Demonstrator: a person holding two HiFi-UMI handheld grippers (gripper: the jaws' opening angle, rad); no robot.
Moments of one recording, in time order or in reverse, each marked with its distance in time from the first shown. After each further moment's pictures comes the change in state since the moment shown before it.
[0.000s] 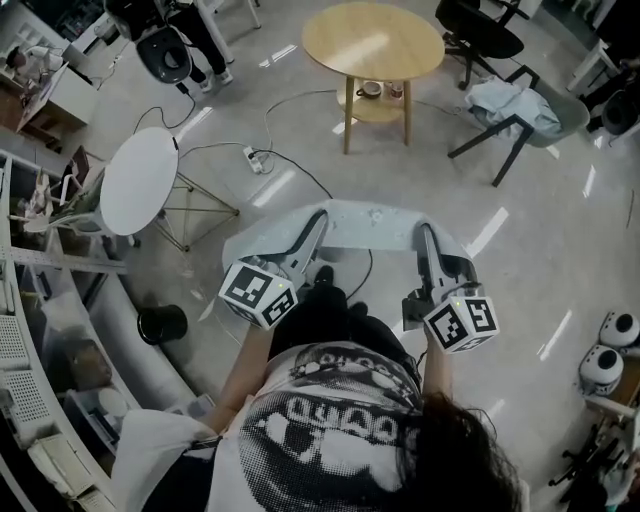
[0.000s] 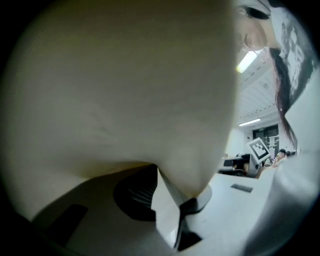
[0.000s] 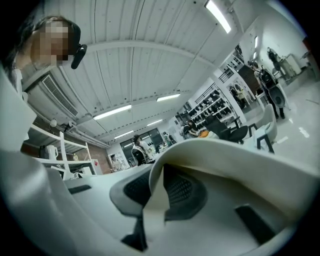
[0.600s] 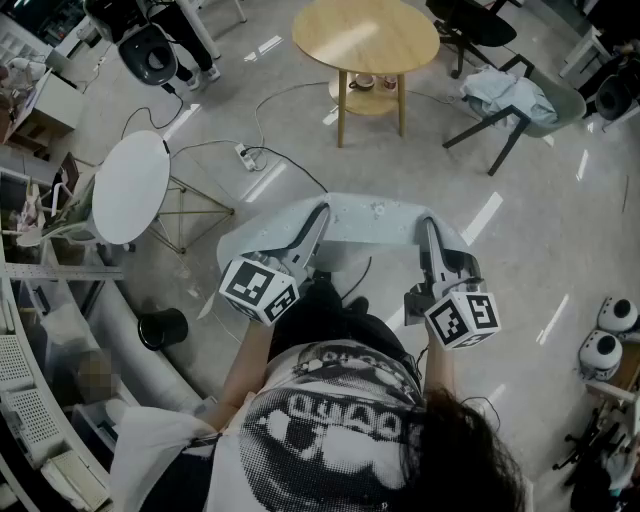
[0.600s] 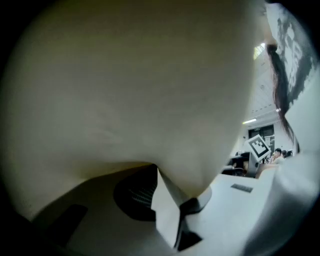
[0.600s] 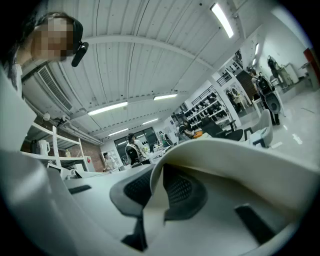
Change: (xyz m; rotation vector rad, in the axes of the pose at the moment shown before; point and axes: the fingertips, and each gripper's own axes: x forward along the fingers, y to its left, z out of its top) left arm 0.017 0.026 0.006 0.016 0.006 -0.036; right arm 0.027 -0.002 0.001 -0.029 0.011 -0.066
